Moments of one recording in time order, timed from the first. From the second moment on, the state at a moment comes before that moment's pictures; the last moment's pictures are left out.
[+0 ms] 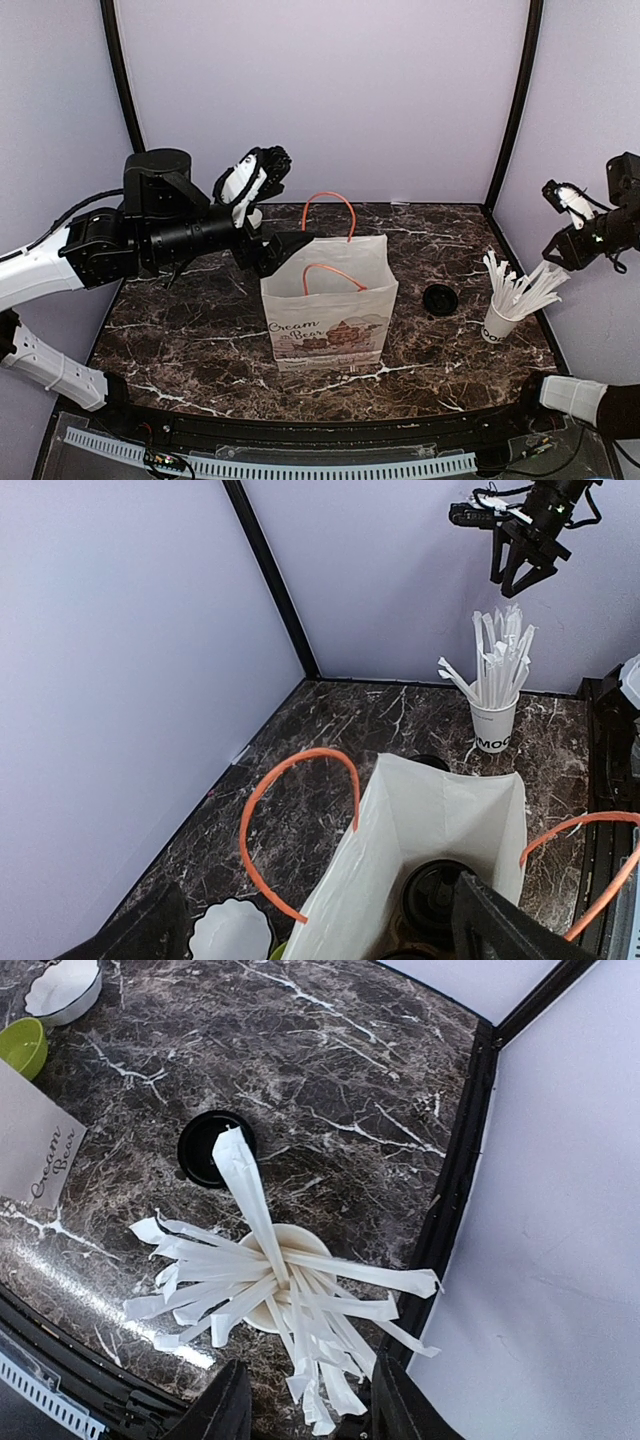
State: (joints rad) left arm -1.13 1.21 1.27 -0.28 -0.22 0.28; right arm -0.28 0.96 1.42 -1.46 -0.30 -0.67
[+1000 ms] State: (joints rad) left arm -1.13 1.20 1.26 -0.28 -0.24 0.28; right arm -0.28 0.95 1.31 -1.46 -0.29 -0.65
